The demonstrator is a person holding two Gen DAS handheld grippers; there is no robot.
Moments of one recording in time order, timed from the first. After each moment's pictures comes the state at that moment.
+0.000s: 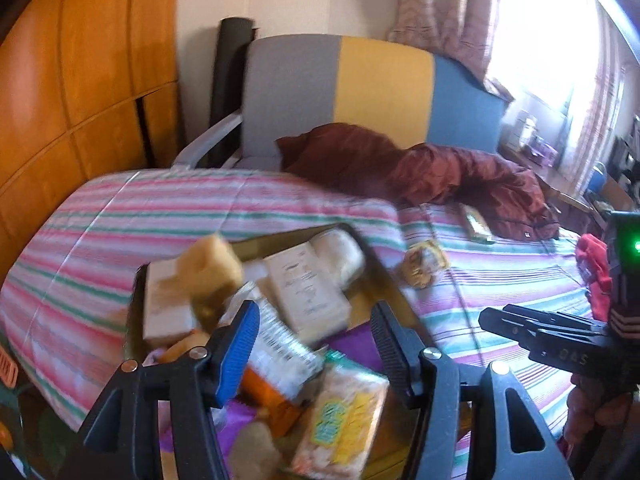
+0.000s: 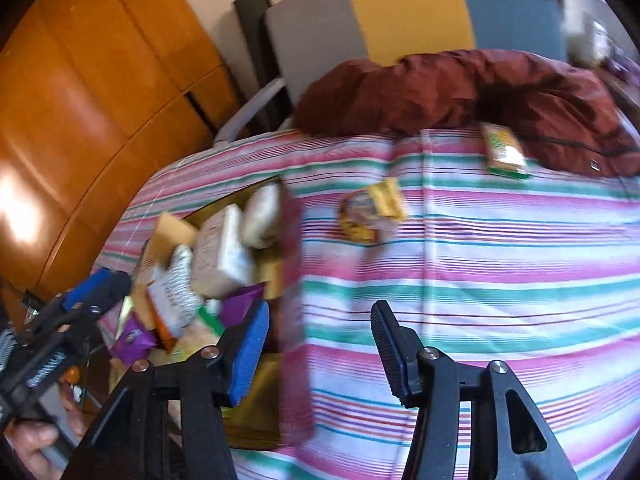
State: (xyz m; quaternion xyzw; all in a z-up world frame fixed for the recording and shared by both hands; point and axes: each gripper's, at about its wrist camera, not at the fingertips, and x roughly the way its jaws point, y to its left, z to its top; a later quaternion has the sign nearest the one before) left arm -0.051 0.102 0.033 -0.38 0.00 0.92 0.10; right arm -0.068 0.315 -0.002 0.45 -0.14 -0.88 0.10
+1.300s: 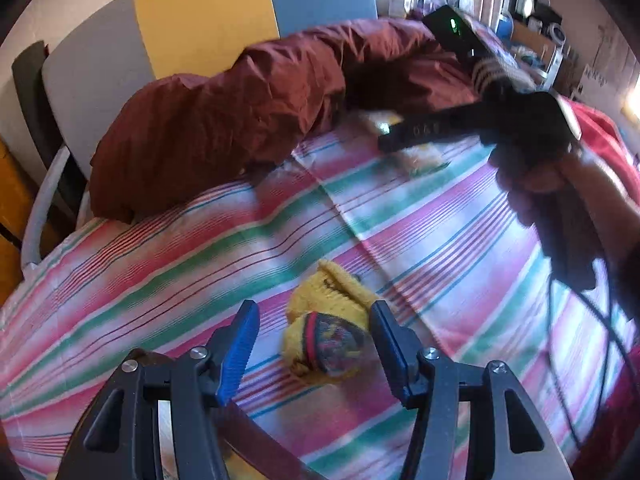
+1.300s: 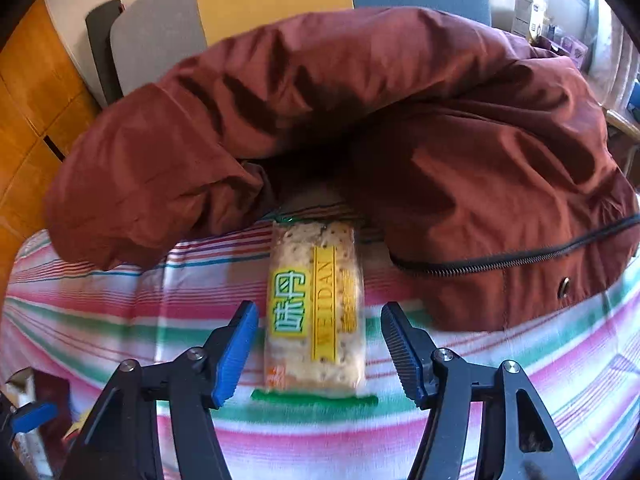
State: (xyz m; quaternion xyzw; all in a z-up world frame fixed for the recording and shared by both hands) left arm -0.206 0.275 -0.051 -0.47 0.21 0.81 0.29; right arm -0.286 0.481 -0.068 0.49 -0.12 -0.86 -0.07
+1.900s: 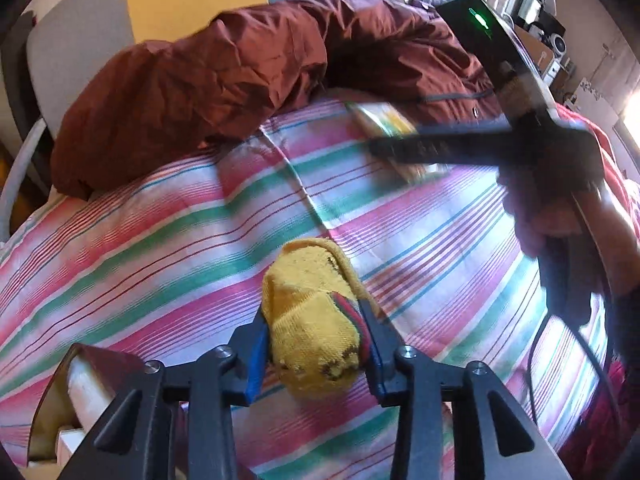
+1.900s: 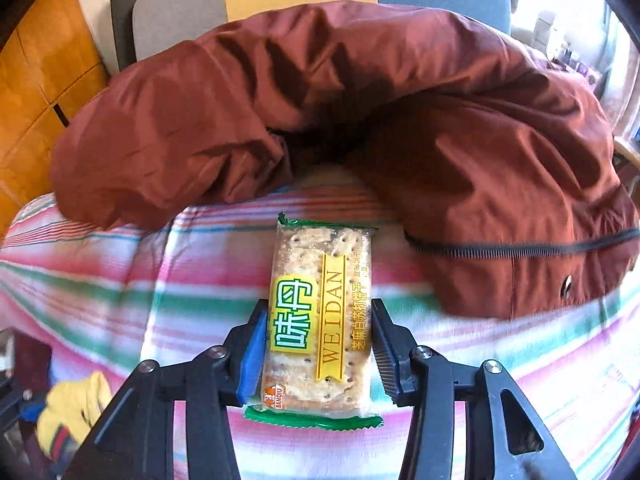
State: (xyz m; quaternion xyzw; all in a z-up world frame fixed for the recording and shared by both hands) left arm -0.205 0.283 -0.061 -0.51 0.16 0.79 0.31; right arm -0.263 0.469 -0.068 0.49 -0.08 -0.86 -0.05
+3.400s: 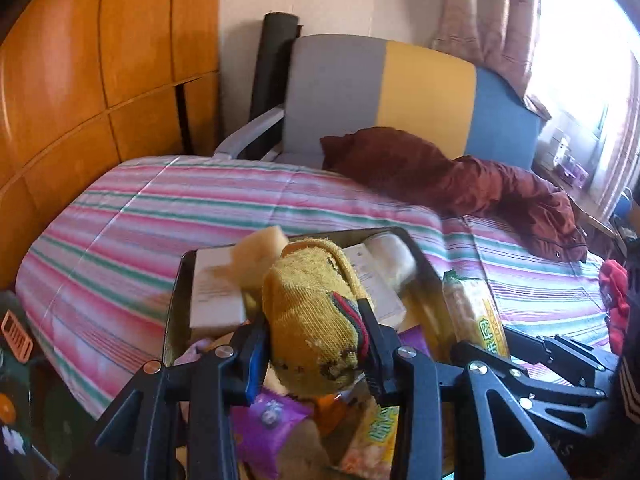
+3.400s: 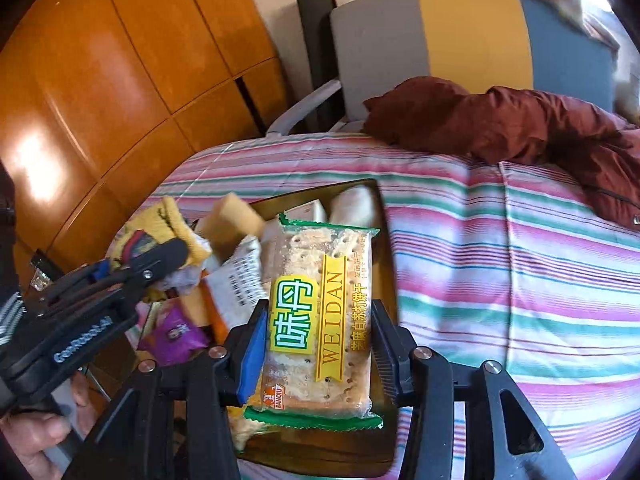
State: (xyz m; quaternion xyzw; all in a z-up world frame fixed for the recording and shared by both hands) left arm -0.049 0.058 0.024 -0.38 -0.03 0.92 0.02; right arm -0.065 0.215 0.009 0.42 -0.08 -0.89 0.17
